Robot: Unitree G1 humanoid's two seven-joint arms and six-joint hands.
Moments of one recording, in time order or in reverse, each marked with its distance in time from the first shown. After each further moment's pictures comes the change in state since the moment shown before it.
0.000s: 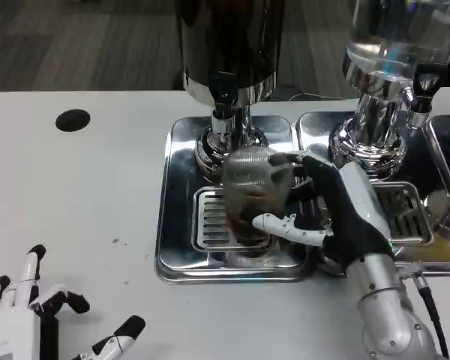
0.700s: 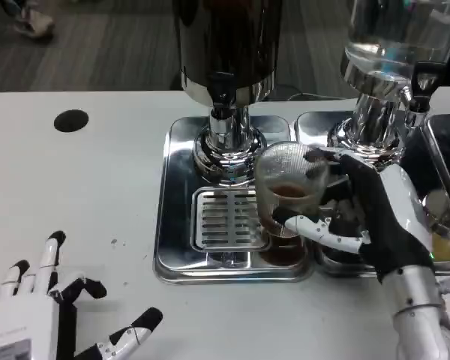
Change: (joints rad) left arm -0.036 0.003 -0.034 -0.019 0.031 0.013 -0.023; right arm 0.128 -0.063 -0.057 -0.162 -0.014 -0.014 -0.011
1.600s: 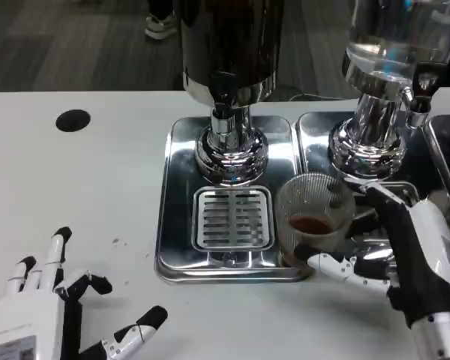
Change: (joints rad) left arm -0.015 0.002 -0.006 0.010 0.000 -0.012 -0.001; right arm 0.237 -0.032 -0.019 -0.212 -0.053 -0.007 0.000
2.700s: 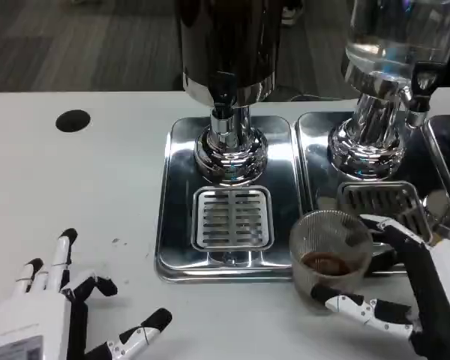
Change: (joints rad) left arm -0.022 -0.003 -0.012 0.037 0.009 -0.009 0.002; right arm 0.173 -0.032 -0.037 -0.066 -0.009 -0.086 0.003
